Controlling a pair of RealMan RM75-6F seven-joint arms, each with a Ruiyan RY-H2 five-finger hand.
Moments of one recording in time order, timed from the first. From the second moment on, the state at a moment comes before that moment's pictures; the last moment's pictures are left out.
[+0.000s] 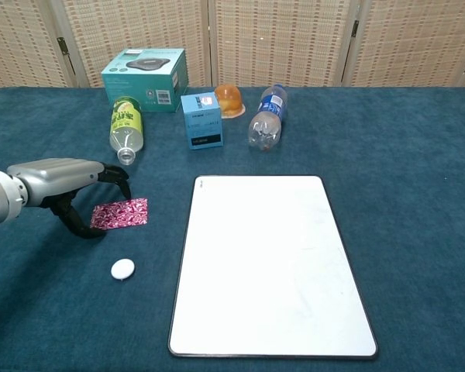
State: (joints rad) left arm -0.70 -1.52 -0.10 -1.49 0.95 0.88 0.47; right arm 0.06 -1.07 0.05 -1.54 -1.48 1.44 0.21
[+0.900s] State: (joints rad) left arm -0.70 -1.52 -0.08 -1.51 1.04 0.92 0.42; right arm 0.06 -1.07 0.05 -1.54 -1.48 1.44 0.21
